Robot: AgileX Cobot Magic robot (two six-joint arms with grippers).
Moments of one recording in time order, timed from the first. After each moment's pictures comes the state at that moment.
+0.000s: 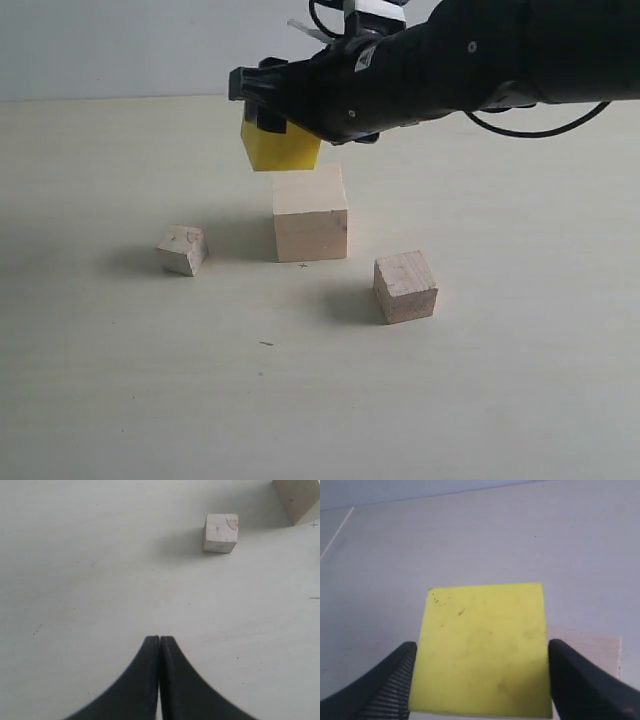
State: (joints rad) left arm -0.38 0.98 -0.80 0.15 0.91 -0.15; right arm 0.67 1.71 -1.13 0.34 0.13 0.18
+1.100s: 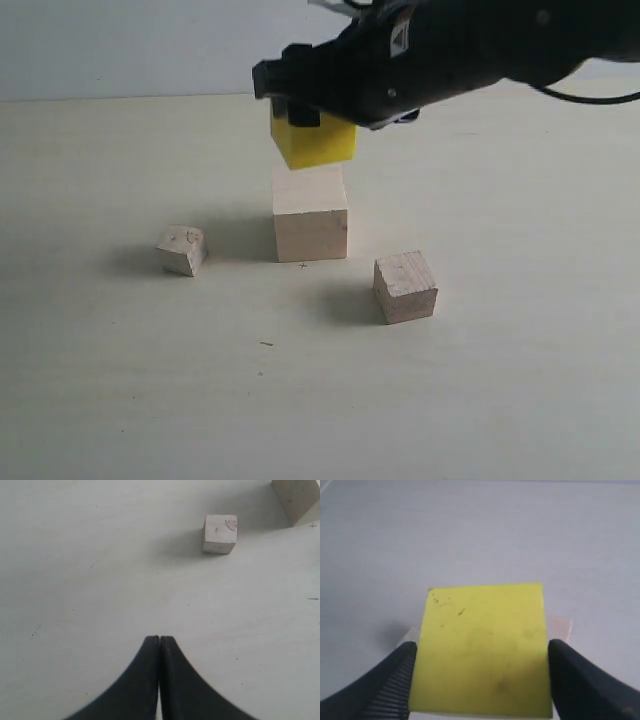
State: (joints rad) left arm -0.38 0.98 -0.80 0.15 0.91 -0.15; right arm 0.67 1.63 -1.13 -0.03 0.29 0.41
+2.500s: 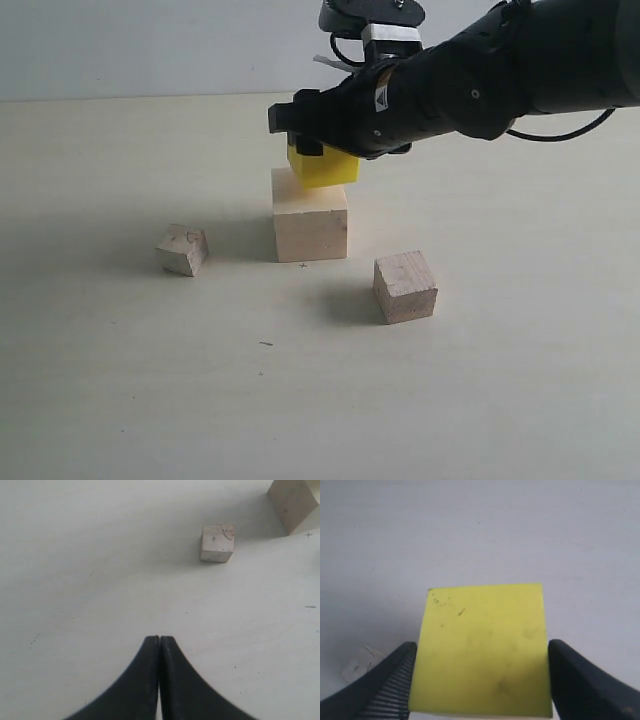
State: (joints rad) left arm -0.38 0.98 -0.80 0.15 0.88 -0.15; right arm 0.61 1.79 -1.13 -0.16 0.15 0.55
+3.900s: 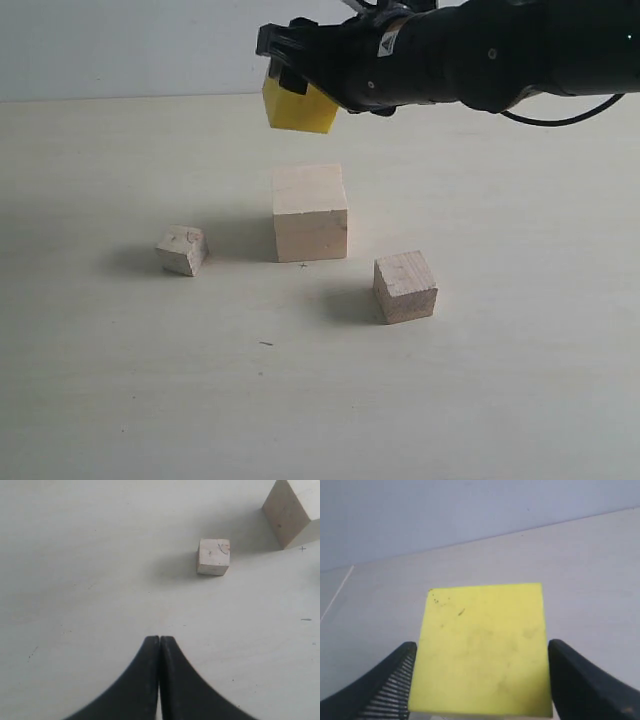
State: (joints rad) left arm -0.38 0.98 -0.80 0.15 0.84 -0.15; right arm 0.61 1.74 -1.13 0.13 -0.02 0.46
